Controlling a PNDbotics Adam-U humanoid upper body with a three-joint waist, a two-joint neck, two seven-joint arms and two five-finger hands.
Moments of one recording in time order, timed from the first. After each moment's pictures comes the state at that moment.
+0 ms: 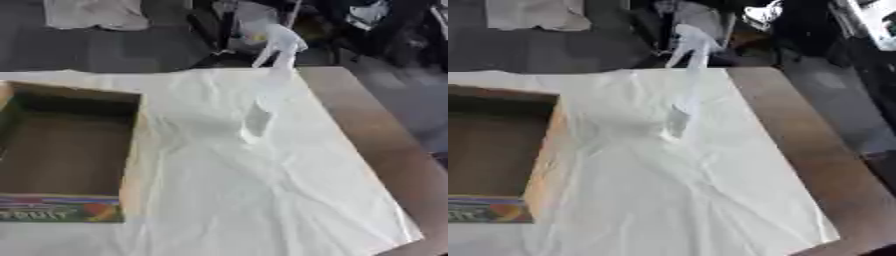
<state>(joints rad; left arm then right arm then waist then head) -0.12 0.23 -0.13 -1.97 0.17 -0.01 0.03 -0.92 -1.07 0.04 -1.36 -0.29 -0.41 0.76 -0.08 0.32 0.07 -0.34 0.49</state>
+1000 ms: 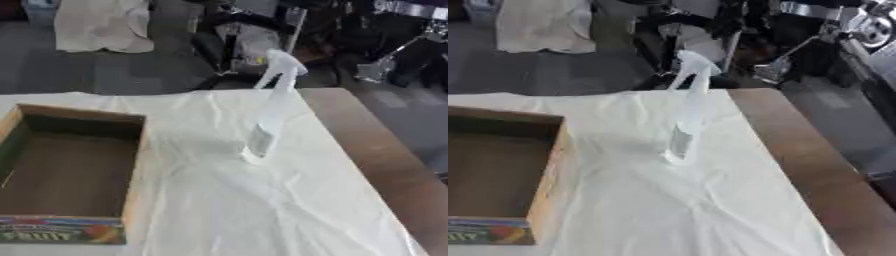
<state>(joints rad) -0.11 0.23 -0.13 -1.97 0.17 -0.01 0.03 -0.81 -1.14 0.07 -1.48 -0.33 -0.44 0.74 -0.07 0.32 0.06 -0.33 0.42</state>
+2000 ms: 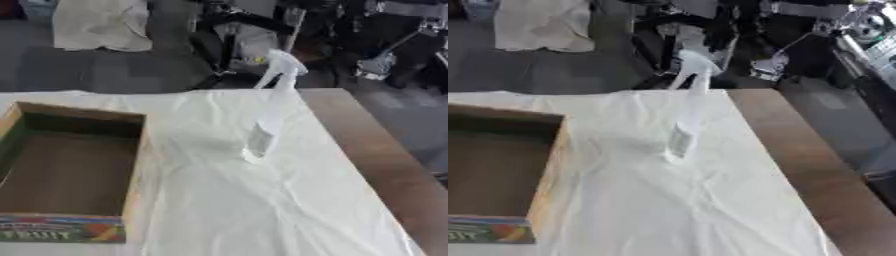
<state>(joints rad) -0.12 0.23 -0.13 -1.96 0.17 -0.01 0.02 -0.86 -1.14 0.10 -1.48 -0.38 -0.37 0.80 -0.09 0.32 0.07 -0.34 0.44</state>
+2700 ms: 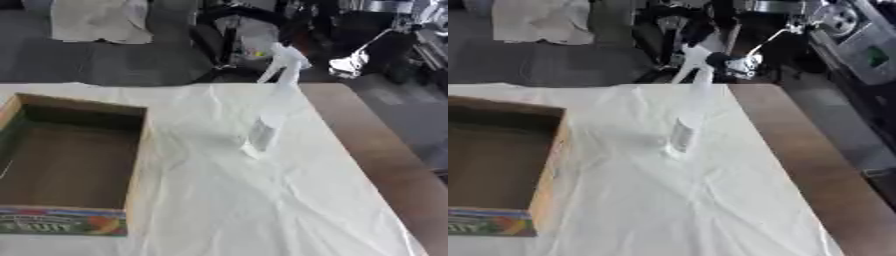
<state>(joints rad) -0.12 0.23 -0.13 -1.96 0.17 -0.01 0.02 -0.91 -1.09 0.15 -1.48 -0.25 -0.38 0.77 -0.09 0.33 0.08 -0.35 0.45</state>
